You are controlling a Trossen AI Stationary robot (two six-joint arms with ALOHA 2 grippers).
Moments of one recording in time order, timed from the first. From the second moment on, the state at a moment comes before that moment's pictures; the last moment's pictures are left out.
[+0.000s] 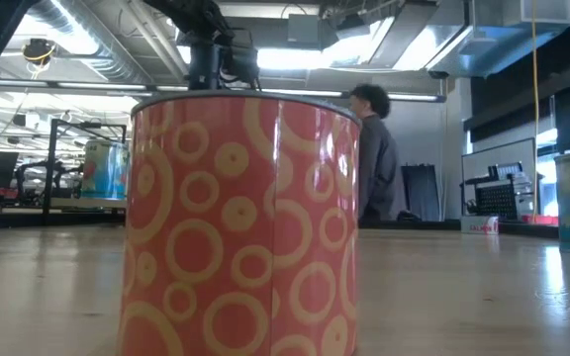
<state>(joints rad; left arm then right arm) 0.68 1.83 1.66 -1.20 -0.29 -0.28 0.16 1.54 2.36 -1.57 0.22 -0.03</state>
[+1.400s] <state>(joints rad) 0.57 1.84 1.75 -1.25 -0.22 -0.28 0.16 1.54 2.36 -1.57 0.22 -0.03</state>
